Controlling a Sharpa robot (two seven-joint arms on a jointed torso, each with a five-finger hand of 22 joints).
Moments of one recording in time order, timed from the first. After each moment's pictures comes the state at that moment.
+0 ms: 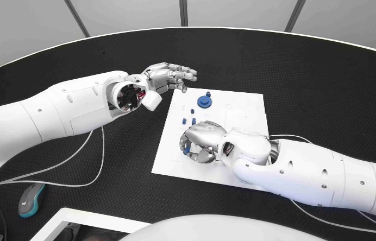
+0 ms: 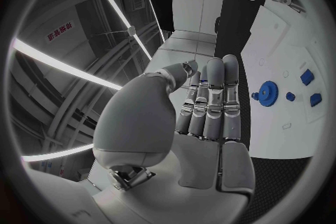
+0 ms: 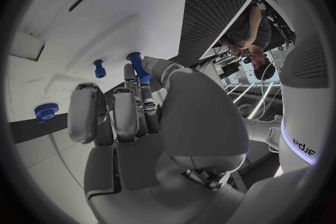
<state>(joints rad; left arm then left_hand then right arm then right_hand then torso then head) 1.24 -0.76 -0.03 1.27 -0.01 0.13 0.09 1.37 -0.16 0.59 -0.02 0.15 0.93 0.19 0.21 0.38 1.13 0.12 0.17 0.15 1.14 0.03 1.01 0.40 0.17 1.01 0.13 0.90 0.66 1.07 -0.52 -0.11 1.59 -1.76 -0.19 -0.17 1.38 -0.22 0.58 0.09 0.20 0.97 0.16 0.21 0.42 1.14 0.09 0.06 0.15 1.47 0.00 1.35 1.17 0.05 1.47 0.09 1.29 1.31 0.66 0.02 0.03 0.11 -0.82</state>
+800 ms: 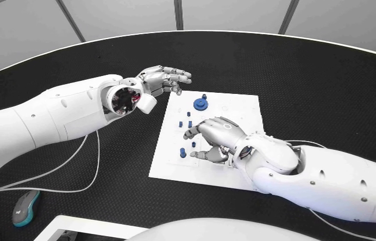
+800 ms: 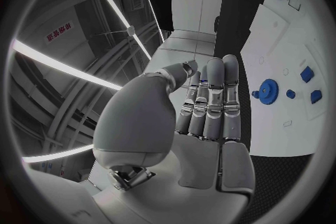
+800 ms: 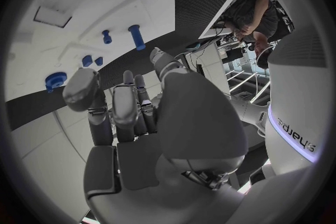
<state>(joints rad) 1.24 -0.76 -0.03 1.26 -0.01 0.13 0.09 1.37 -0.16 0.58 -0.02 0.15 0.93 0.19 0.21 0.38 1.13 0.12 0.17 0.15 1.14 0.03 1.01 0.40 0.17 1.01 0.13 0.90 0.66 1.08 -0.72 -0.09 1.80 -1.74 -0.42 -0.21 1.45 -0.18 0.27 0.20 0.20 0.89 0.15 0.13 0.36 1.02 0.10 0.22 0.08 1.44 0.01 1.30 1.06 0.09 1.46 0.11 0.98 1.31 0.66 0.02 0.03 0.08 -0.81</state>
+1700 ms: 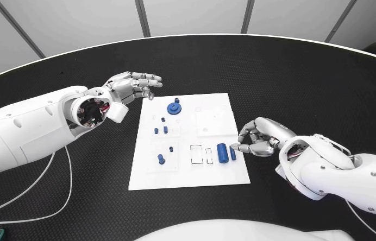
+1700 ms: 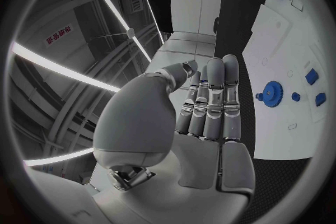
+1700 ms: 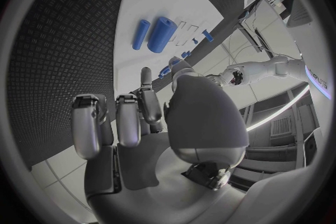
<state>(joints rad) 1.24 -0.80 -0.03 1.27 -0.01 0.12 0.09 1.37 -0.16 0.58 -0.02 0.15 0.93 0.19 0.21 0.38 1.13 0.12 0.17 0.15 1.14 0.04 1.01 0.39 0.17 1.01 0.13 0.89 0.66 1.05 -1.14 -0.11 1.95 -1.42 -0.54 -0.50 1.25 -0.17 0.07 0.29 0.34 0.93 0.09 0.42 0.52 1.40 0.01 1.34 1.30 1.47 -0.05 1.50 1.31 0.02 1.47 0.05 1.55 1.31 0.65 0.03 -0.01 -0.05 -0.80</state>
